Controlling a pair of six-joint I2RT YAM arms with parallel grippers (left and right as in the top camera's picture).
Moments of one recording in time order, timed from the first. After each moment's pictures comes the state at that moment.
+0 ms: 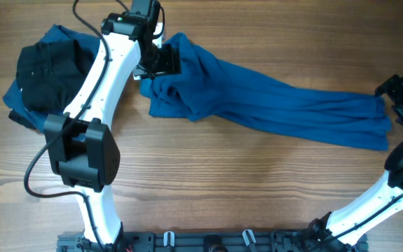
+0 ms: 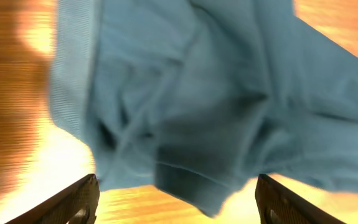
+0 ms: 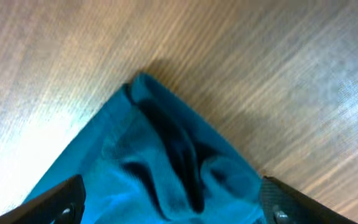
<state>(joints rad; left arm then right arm) -0.25 2.07 1.89 -1.15 0.18 -0.31 -0.64 2.09 1.66 -0.99 -0.08 0.27</state>
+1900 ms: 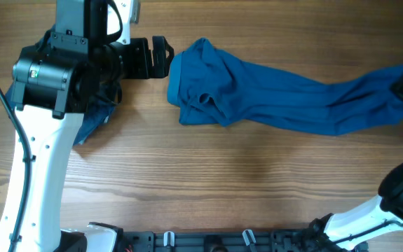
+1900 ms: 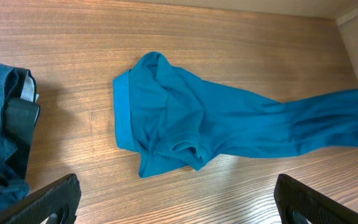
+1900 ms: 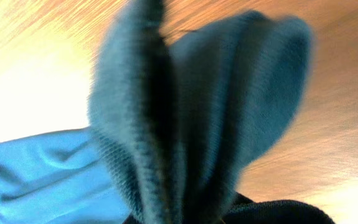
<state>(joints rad) -0.25 1.51 1.89 -1.20 0.23 -0.25 -0.63 1.85 1.56 -0.90 -0.33 -0.03</state>
